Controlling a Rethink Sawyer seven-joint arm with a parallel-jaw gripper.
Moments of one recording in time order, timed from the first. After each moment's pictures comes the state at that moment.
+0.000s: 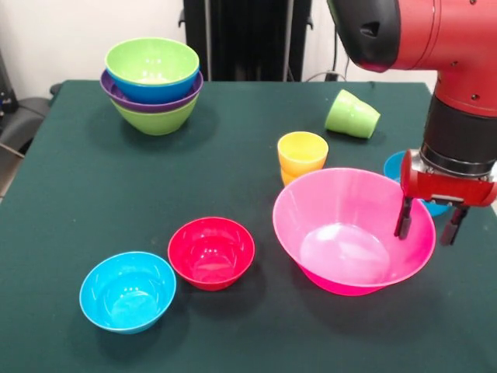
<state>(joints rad) 0.08 -0.30 -0.01 1.10 -0.08 0.64 2.10</state>
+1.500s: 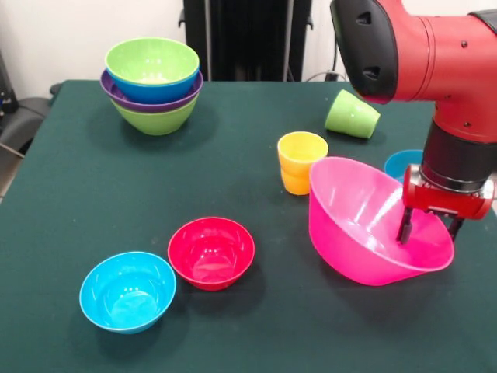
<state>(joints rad) 0.14 -0.22 -0.06 1.12 0.02 0.56 2.16</state>
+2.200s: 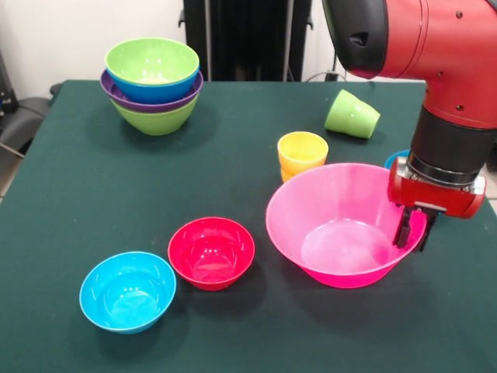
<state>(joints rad) 0.14 -0.25 -0.13 1.10 0.02 0.56 2.16</state>
